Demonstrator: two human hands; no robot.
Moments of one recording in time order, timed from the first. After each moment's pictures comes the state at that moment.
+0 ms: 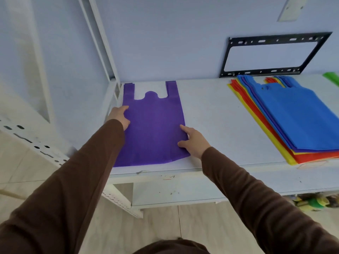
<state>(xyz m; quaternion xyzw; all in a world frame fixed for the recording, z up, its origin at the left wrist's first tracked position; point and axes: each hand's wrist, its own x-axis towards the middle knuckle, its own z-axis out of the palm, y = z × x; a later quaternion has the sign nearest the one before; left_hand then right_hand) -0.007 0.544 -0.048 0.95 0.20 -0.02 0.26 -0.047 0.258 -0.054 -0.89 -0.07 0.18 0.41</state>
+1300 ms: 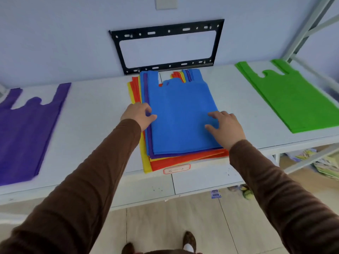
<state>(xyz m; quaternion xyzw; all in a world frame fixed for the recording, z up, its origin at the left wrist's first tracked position) 0.092 0.031 -0.036 0.98 0.03 -0.02 0.18 0.056 -0.262 -0.043 -0.98 -0.04 -0.03 0.21</state>
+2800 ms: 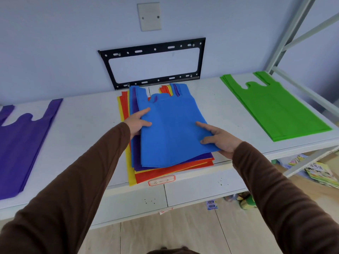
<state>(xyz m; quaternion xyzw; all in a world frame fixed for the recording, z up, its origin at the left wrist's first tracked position) 0.123 0.001 -0.036 0.73 0.12 -0.18 0.65 0.069 -0.307 -0.033 -0.66 0.03 0.28 0.70</state>
